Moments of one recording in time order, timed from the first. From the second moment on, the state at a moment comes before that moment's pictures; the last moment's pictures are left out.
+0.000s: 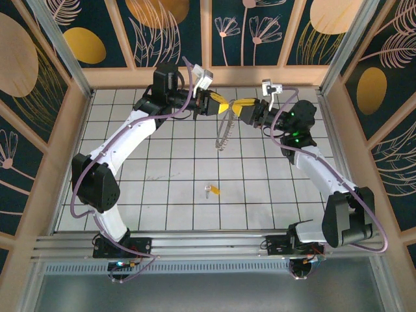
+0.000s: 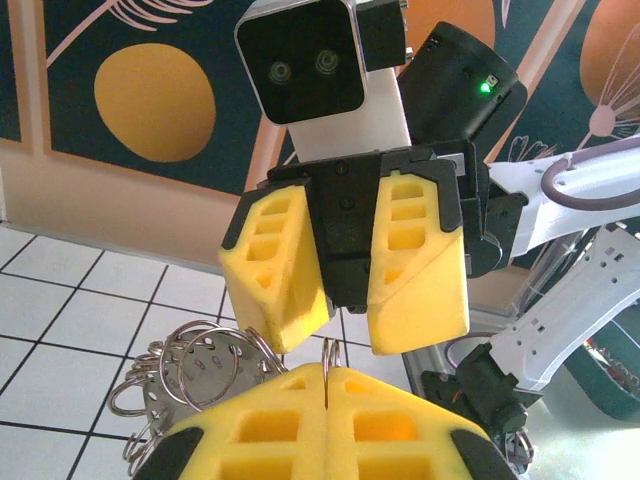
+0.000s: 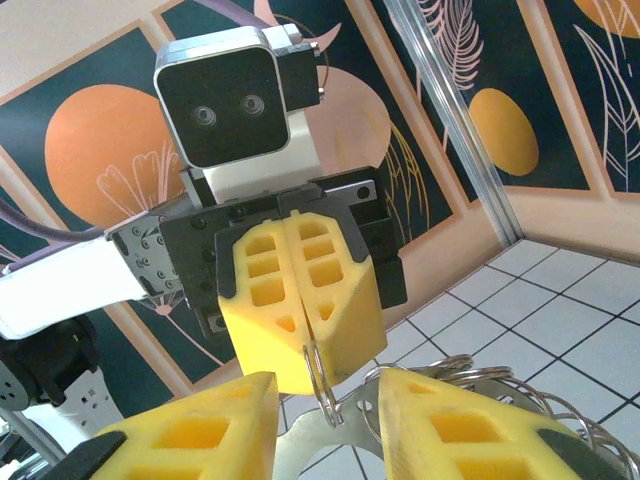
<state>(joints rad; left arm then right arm) -0.50 1.78 1.67 -0.09 1.16 -0.13 0.25 1.35 0.94 0.71 -1.03 0.75</state>
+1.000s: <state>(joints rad) -0.49 1.71 1.56 0.02 0.99 -0.19 0.23 1.36 0.90 0.78 -0.98 0.74</state>
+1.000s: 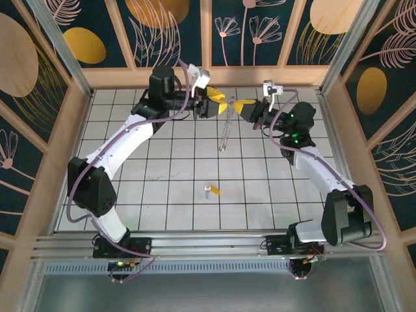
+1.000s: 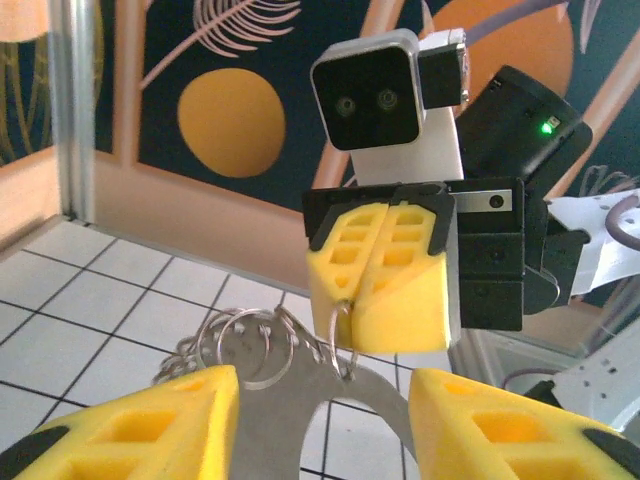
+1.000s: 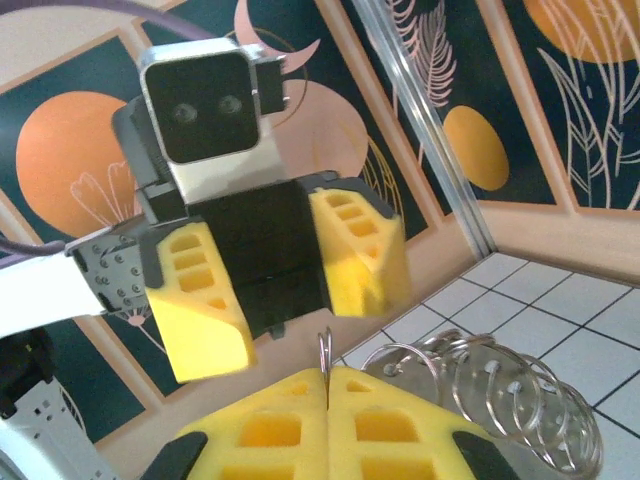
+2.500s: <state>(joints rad) -0.49 1.69 1.33 0.85 0.93 -0.87 0.36 1.53 0.91 1.47 -0.73 1.09</state>
